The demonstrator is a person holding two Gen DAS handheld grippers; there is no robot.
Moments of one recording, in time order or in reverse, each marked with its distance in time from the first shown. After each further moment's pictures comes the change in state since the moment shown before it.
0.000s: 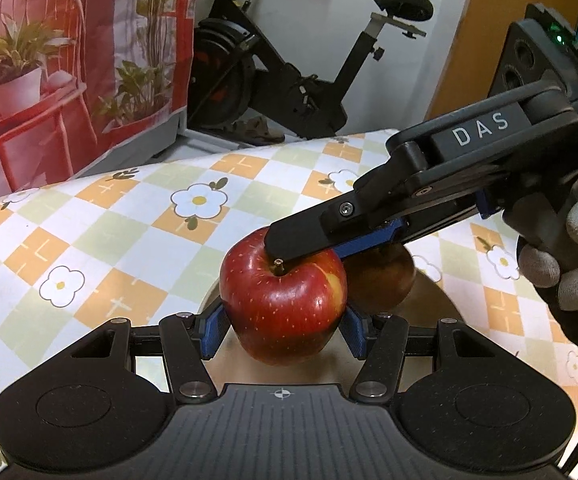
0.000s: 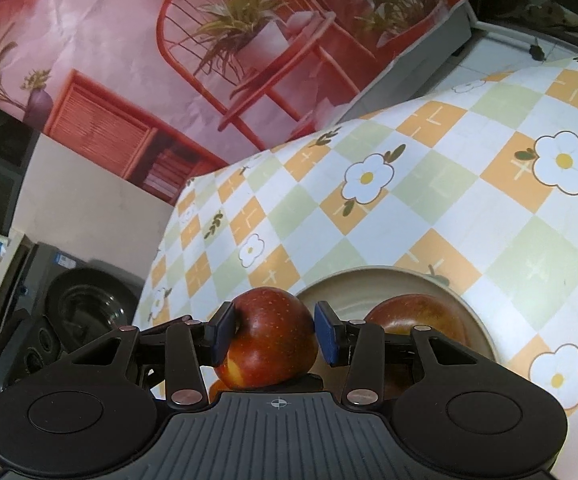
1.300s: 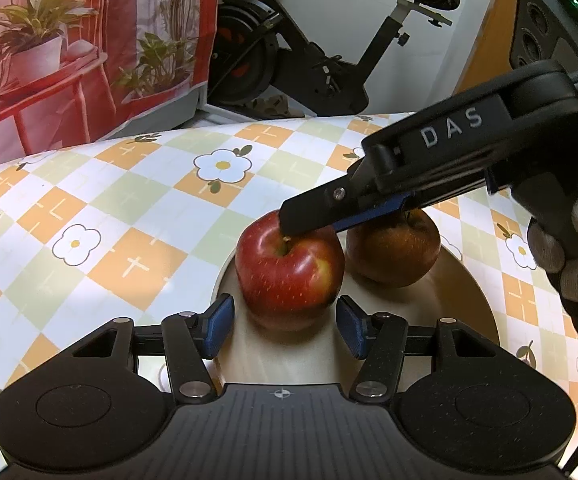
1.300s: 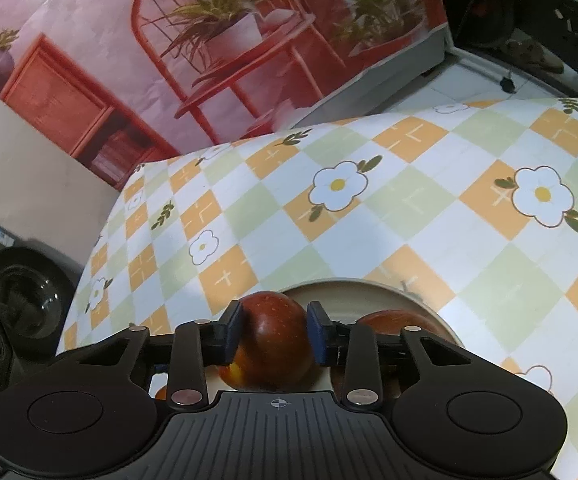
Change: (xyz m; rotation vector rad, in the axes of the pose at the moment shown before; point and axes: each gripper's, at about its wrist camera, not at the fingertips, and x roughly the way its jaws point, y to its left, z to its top) left arm 0.001 0.009 -0.008 -0.060 0.059 0.038; right arm 0.017 0.022 0.002 -0.087 0.003 -0.208
